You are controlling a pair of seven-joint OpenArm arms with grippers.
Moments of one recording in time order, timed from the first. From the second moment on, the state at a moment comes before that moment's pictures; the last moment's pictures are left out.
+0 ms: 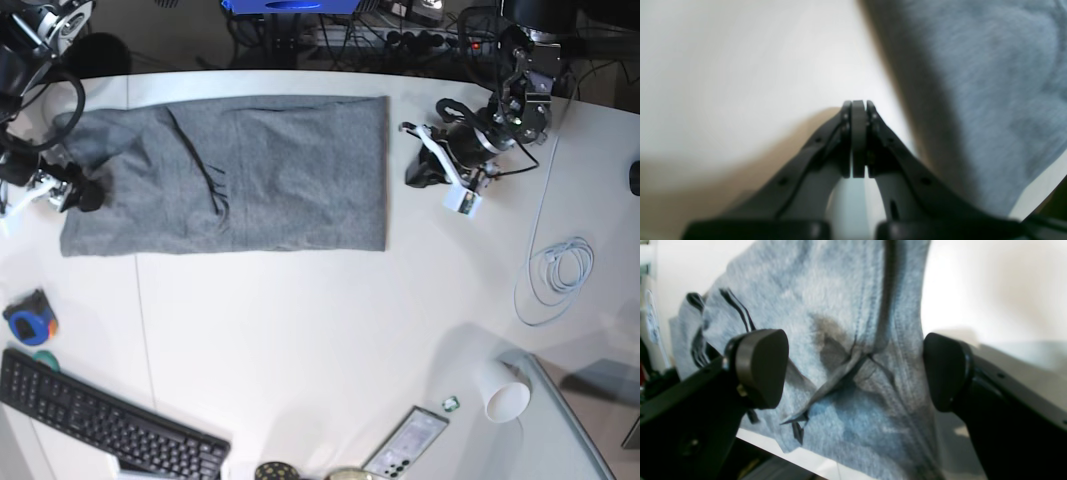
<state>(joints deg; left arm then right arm) 10.5 -17.8 1.1 69.6 -18.1 -33.2 18.5 3.7 12.8 45.9 55.5 30.7 40.8 -65.1</state>
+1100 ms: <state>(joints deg) 3.8 -15.0 6.1 62.9 -18.9 -33.3 16.6 3.2 10.9 42.6 56.2 29.2 40.9 -62.1</state>
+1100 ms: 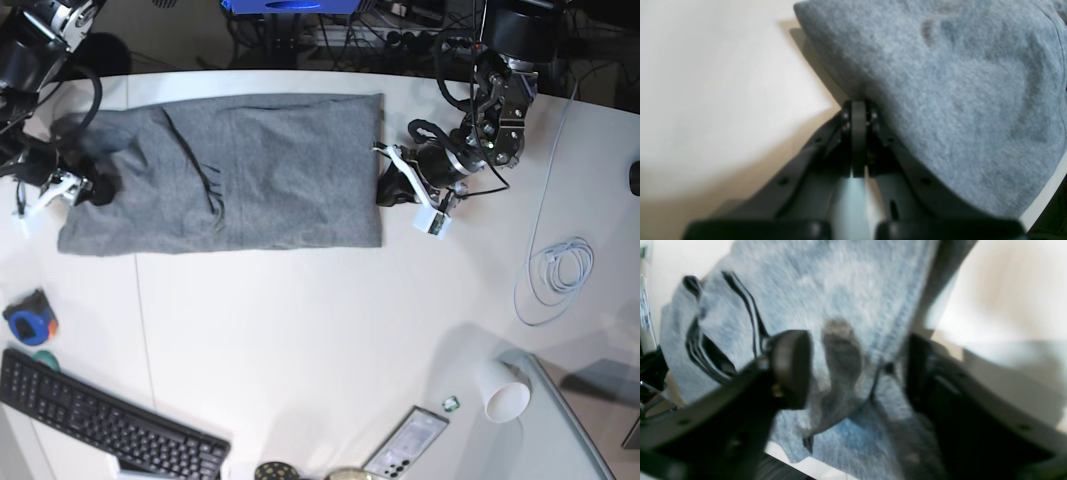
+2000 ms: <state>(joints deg) 2.0 -15.0 6.7 62.2 -18.5 -33.1 17.3 1.2 7.8 37.1 70.5 26.5 40.0 -69.7</state>
